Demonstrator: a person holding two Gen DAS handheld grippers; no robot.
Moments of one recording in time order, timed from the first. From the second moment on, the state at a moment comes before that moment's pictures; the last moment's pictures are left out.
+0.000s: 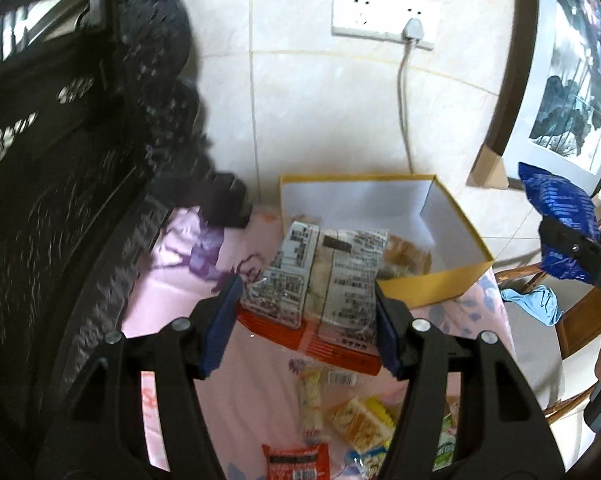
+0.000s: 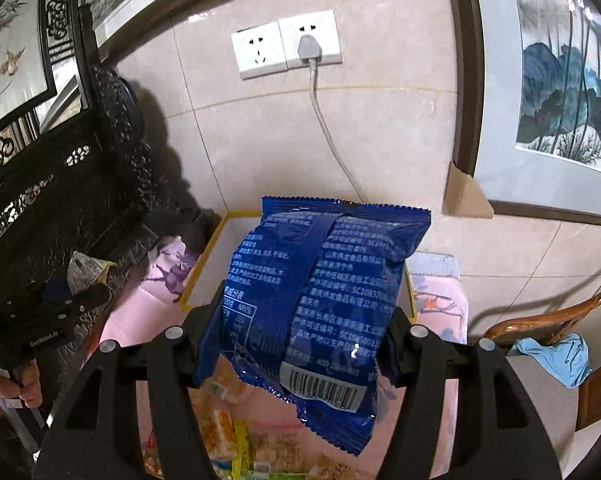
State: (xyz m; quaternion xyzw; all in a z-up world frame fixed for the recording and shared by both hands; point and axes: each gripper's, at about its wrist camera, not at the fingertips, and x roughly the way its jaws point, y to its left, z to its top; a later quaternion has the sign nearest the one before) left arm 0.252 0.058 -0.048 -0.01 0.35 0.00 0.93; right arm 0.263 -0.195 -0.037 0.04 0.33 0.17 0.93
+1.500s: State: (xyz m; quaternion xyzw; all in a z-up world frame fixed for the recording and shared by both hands) left arm 0.290 0.023 -0.088 -0.02 0.37 0.00 0.93; right arm 0.294 -0.197 -0.076 0.05 0.35 0.13 0.93
